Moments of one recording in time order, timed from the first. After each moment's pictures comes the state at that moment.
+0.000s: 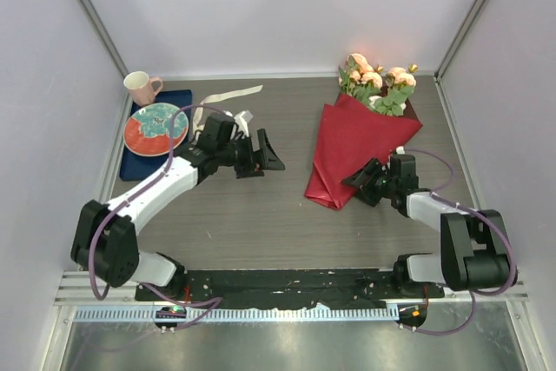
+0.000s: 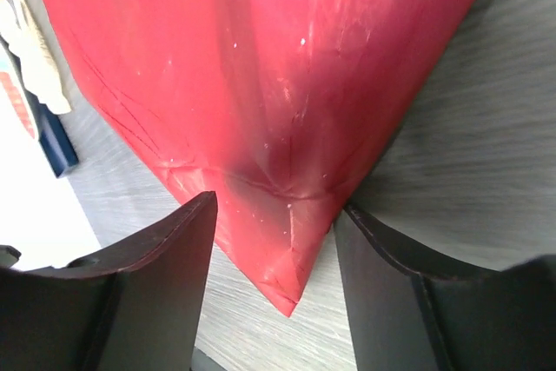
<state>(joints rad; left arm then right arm) -0.52 1.43 1.01 -0.31 0.48 -0.71 0.03 1.29 0.41 0.05 -0.41 0.81</state>
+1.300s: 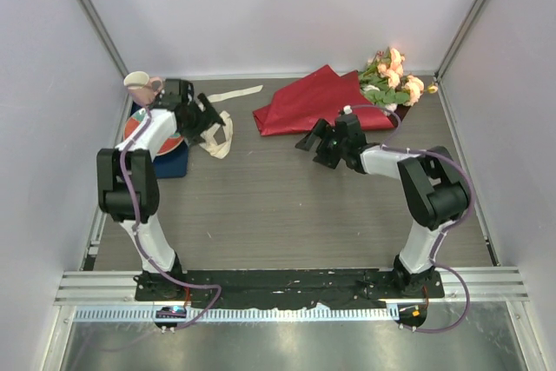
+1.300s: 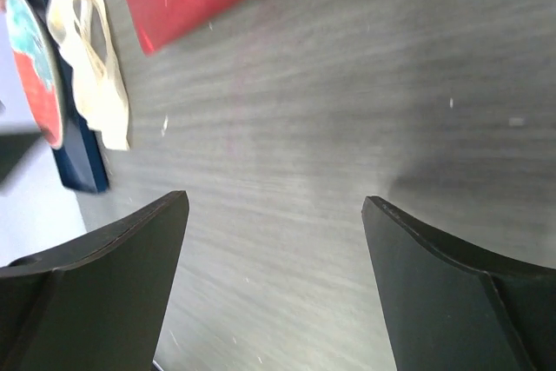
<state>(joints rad) -0.06 1.79 1.30 -0.50 0.18 -0.75 0.38 1.83 0.96 0.23 -0.23 0.93</state>
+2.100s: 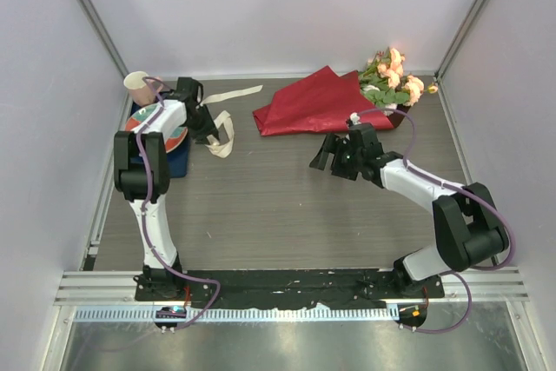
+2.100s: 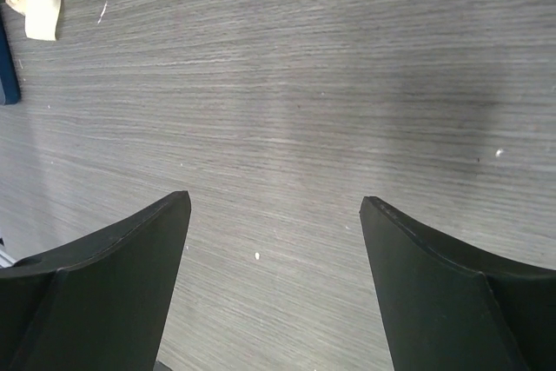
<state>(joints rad) -0.07 2.08 1.61 -0.69 0.11 -0.52 0.39 1.48 0.82 -0.10 -0.20 0.65</state>
